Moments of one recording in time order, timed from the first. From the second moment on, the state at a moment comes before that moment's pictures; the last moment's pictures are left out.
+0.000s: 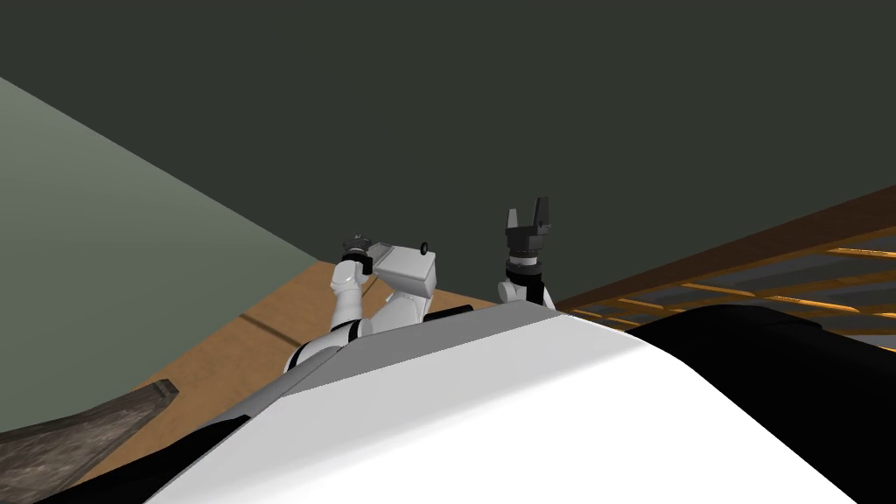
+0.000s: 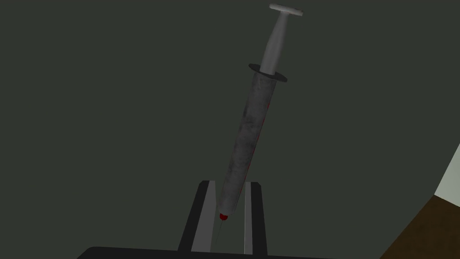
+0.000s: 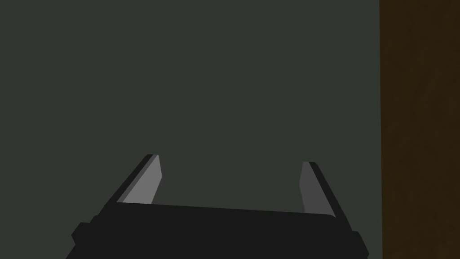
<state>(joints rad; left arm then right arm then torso) -0.39 0.30 0.34 -1.18 -1.55 -0.03 0.09 0.48 0.01 -0.01 -2.30 0.09 -0.63 -0.07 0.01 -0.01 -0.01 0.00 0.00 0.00</state>
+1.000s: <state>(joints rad) -0.40 0.27 0.37 -1.17 -1.60 -0.06 0.14 0.48 0.01 -0.01 -2.30 0.09 -0.63 -0.07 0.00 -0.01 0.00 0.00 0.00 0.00</state>
